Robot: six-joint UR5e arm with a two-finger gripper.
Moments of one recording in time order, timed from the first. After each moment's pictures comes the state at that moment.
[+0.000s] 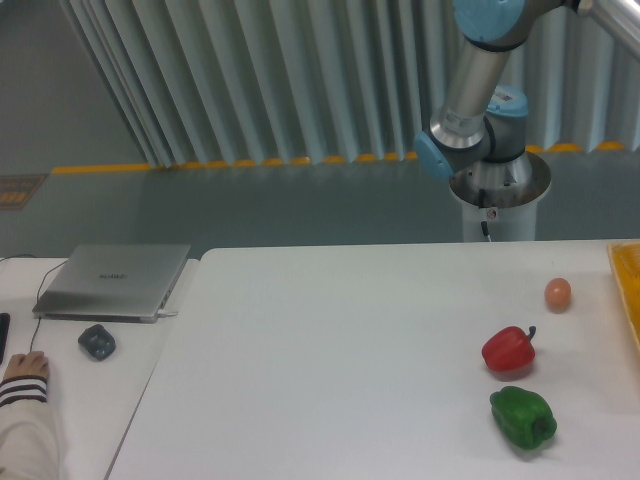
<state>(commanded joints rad) 2.80 -1.98 -1.56 -1.21 1.65 2.13</state>
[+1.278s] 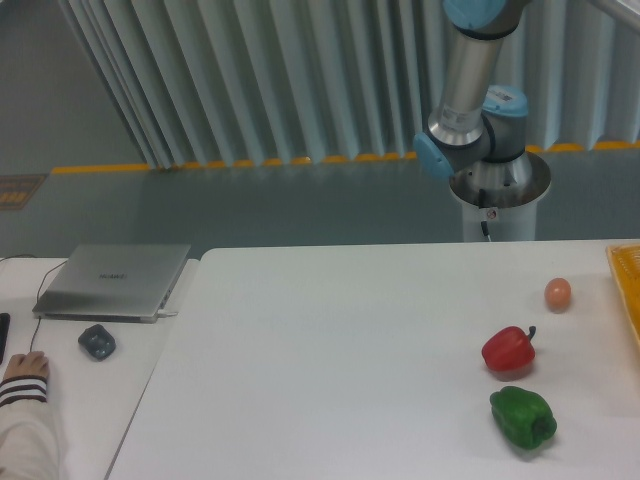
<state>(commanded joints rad) 2.75 -1.90 -1.44 -1.54 1.45 1.91</state>
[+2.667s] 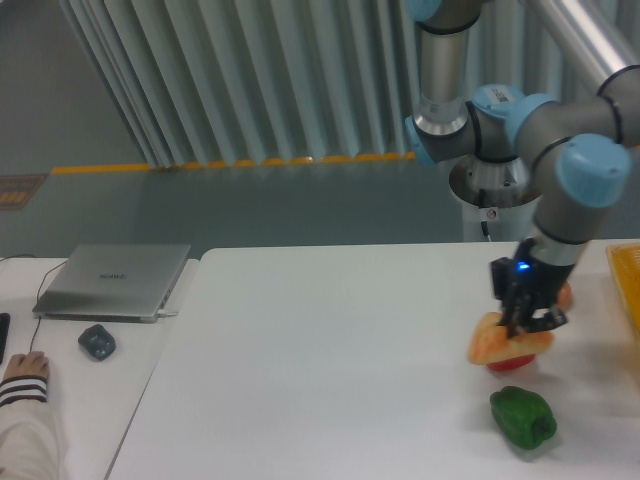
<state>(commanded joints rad) 2.32 -1.90 -1.48 -1.41 1.29 1.07</state>
